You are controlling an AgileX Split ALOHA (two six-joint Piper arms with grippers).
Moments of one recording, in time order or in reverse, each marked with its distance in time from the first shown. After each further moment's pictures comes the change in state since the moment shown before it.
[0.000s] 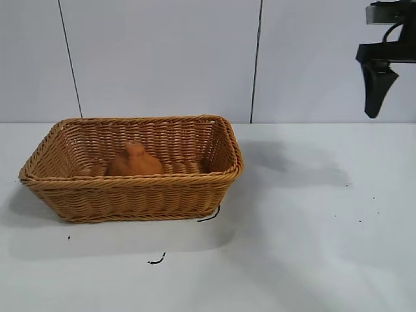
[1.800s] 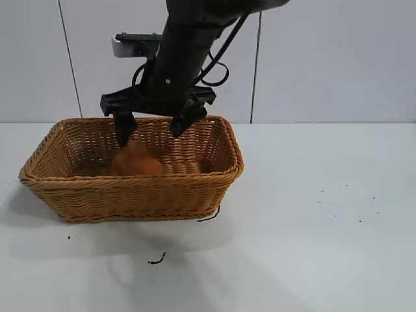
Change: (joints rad) left arm 0.000 0.000 0.000 0.000 -0.001 0.000; right arm 0.553 0.891 -1.123 -0.006 -0.177 0.065
